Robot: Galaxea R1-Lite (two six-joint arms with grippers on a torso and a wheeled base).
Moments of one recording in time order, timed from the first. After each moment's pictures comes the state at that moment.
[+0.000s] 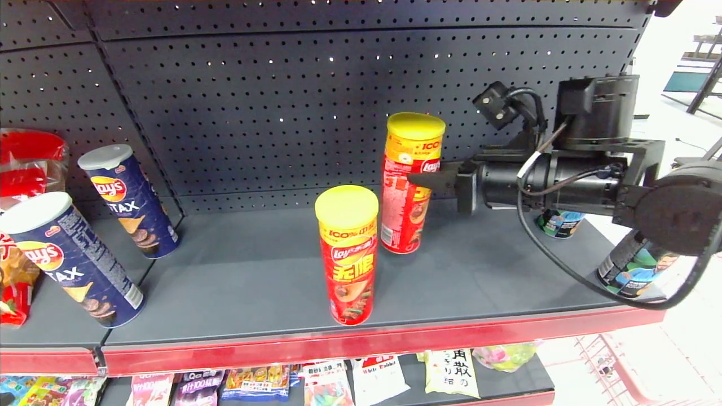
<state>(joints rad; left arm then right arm) -0.33 0.32 -0.33 0.20 -0.13 0.04 0.49 1.76 -1.18 -0.36 0.42 -0.12</state>
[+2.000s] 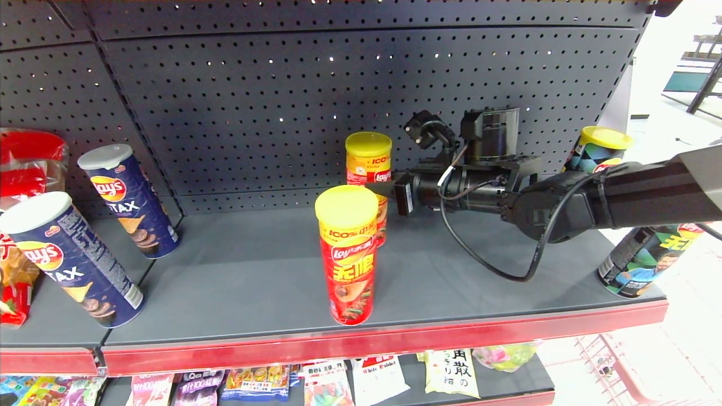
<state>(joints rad) -0.33 0.33 -0.32 0.20 -0.12 0.04 0.54 2.04 -1.40 -0.41 0.36 -0.14</state>
